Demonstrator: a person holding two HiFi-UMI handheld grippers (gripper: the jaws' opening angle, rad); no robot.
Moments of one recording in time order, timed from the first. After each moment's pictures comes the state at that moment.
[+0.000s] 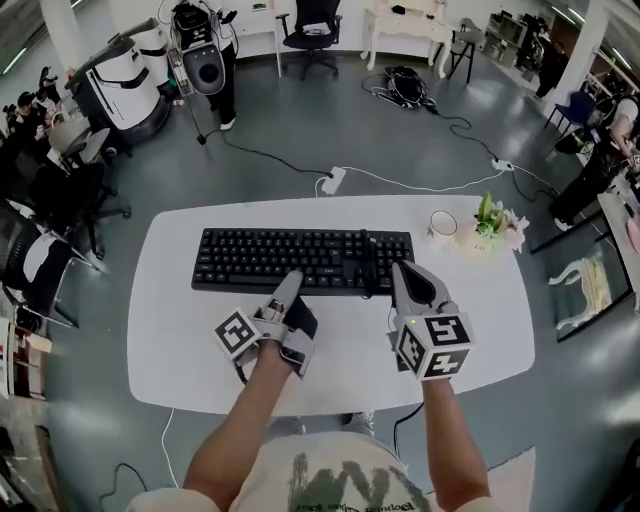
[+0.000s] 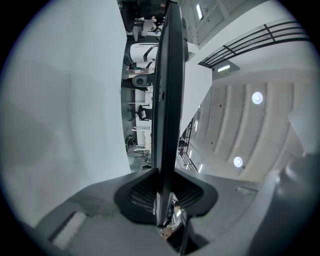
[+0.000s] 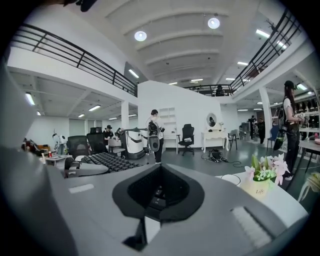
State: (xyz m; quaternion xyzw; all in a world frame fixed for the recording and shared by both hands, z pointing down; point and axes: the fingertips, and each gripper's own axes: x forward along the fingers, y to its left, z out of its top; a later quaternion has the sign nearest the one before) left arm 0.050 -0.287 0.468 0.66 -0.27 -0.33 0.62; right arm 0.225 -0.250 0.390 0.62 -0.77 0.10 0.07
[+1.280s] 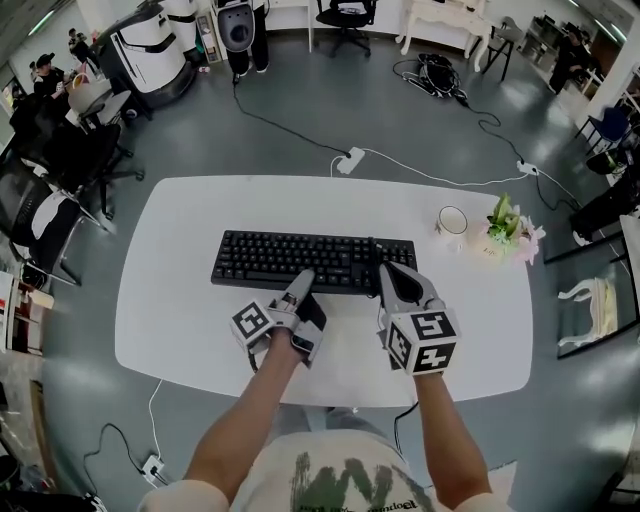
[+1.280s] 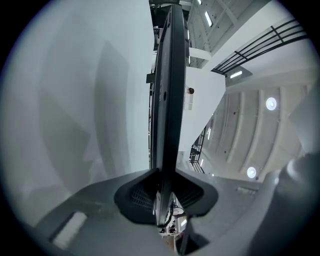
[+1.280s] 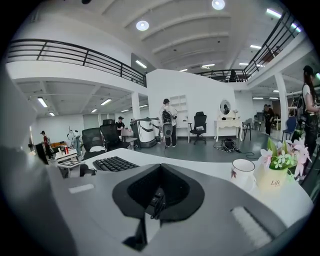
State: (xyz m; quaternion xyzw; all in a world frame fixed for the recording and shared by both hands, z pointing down) left arm 0.102 -0.283 0.565 0.60 -0.33 -0.34 0.65; right arm 0.244 -0.264 0.453 0.54 -0.82 0.15 0.12
